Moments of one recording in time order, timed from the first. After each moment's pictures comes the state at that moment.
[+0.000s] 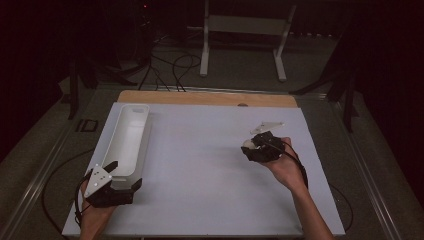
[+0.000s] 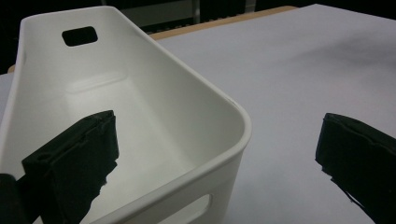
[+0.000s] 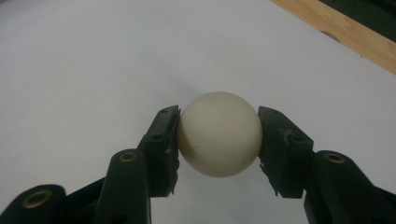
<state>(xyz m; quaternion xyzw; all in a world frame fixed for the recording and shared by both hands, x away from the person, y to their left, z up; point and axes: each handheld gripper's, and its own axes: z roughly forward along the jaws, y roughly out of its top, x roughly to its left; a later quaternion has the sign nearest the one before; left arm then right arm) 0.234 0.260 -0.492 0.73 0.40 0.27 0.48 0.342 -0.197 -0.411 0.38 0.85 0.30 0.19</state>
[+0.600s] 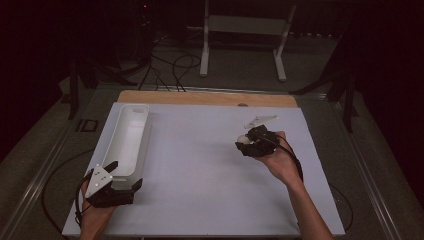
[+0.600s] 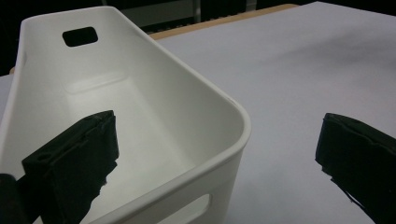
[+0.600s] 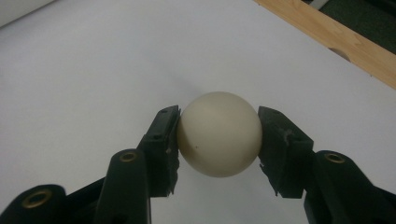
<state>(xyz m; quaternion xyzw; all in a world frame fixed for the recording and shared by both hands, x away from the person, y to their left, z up) 0.234 0.259 -0.493 0.74 0.40 0.28 0.47 0.352 -0.181 -0.399 0.37 0.86 0.31 0.18</state>
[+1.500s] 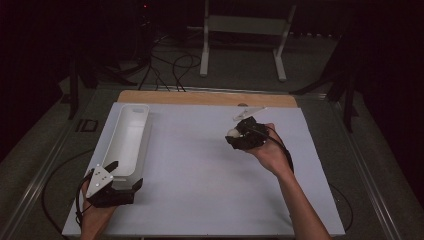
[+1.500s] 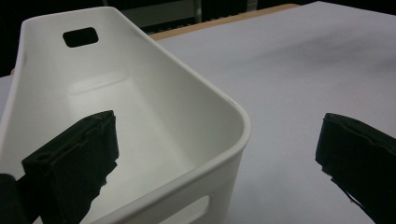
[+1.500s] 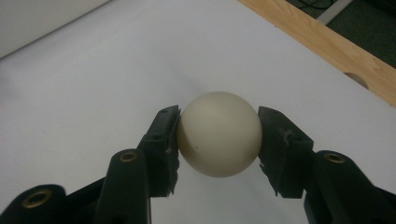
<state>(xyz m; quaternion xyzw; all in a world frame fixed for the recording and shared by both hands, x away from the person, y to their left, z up) 0.235 0.258 -0.493 0.74 0.40 0.28 0.47 0.368 -0.154 -0.387 0.35 0.86 0.32 0.17</state>
